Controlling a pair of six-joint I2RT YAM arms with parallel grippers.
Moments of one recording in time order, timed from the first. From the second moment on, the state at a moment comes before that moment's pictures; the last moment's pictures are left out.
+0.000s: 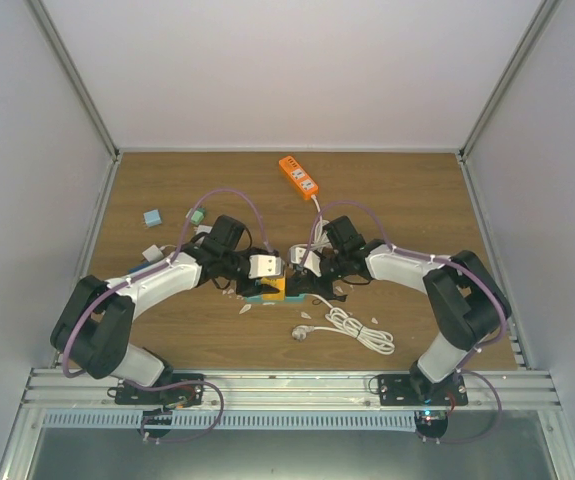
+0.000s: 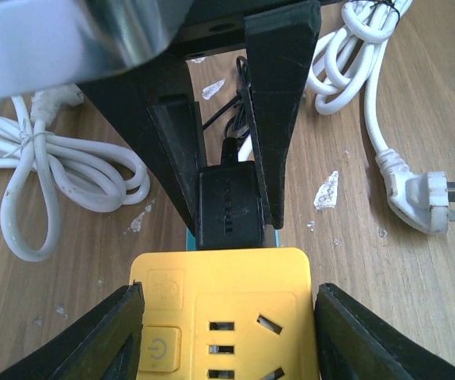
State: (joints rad) left arm -0.53 1.47 0.82 -0.32 0.65 0.89; right arm 0.58 1.67 0.88 -0.25 -0.75 -0.73
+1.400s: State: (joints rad) left arm -0.56 1.44 0.91 -0.39 0.57 0.80; right arm 0.32 1.52 1.00 -0.18 -0.96 -0.43
